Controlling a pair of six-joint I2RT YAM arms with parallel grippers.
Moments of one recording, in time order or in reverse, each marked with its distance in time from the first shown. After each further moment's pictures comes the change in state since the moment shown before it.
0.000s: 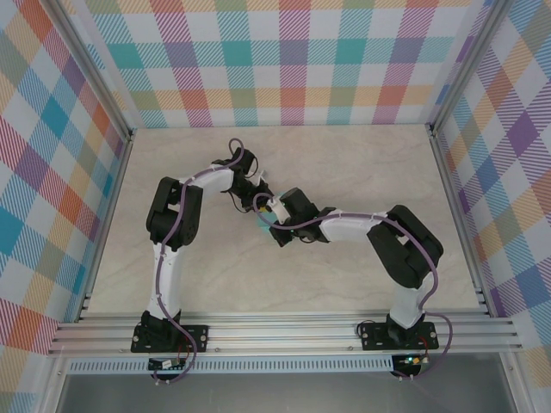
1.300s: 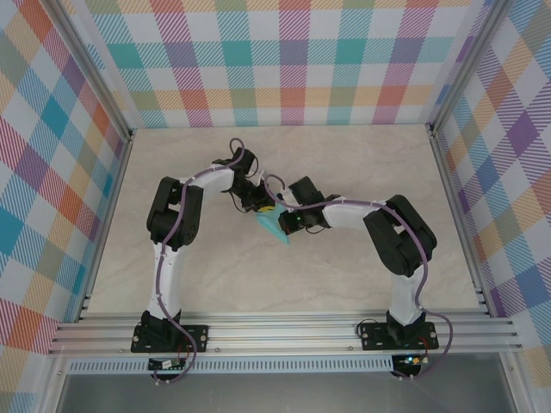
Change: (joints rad) left arm -0.003 0.005 0.007 -0.006 -0.007 0.011; right arm -0.109 0.094 0.101 -0.101 -0.059 0.090
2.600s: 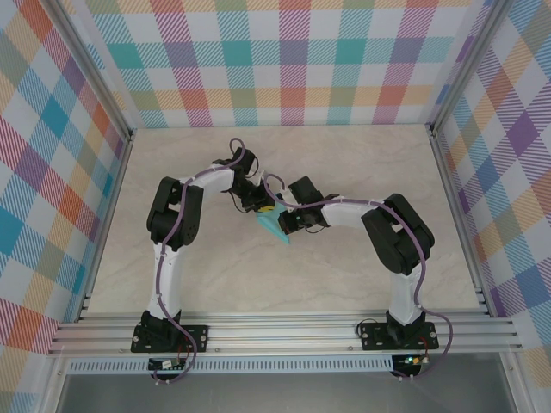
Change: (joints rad) left arm -0.001 0.000 0.000 0.000 -0.002 0.000; right arm -0.006 0.017 0.014 -0.006 -0.002 0.003
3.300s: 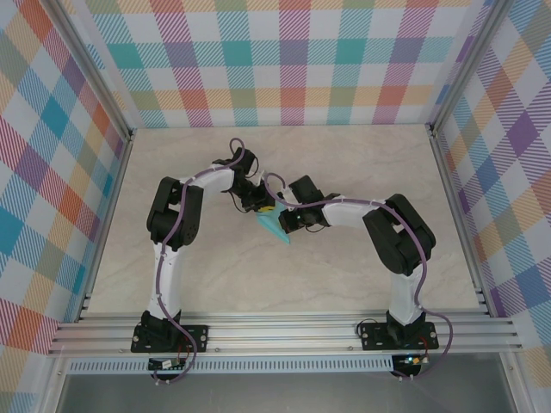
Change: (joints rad) left arm 0.000 0.000 0.000 0.000 0.000 0.000; right arm -0.002 -0.009 0.000 0.000 0.011 0.002
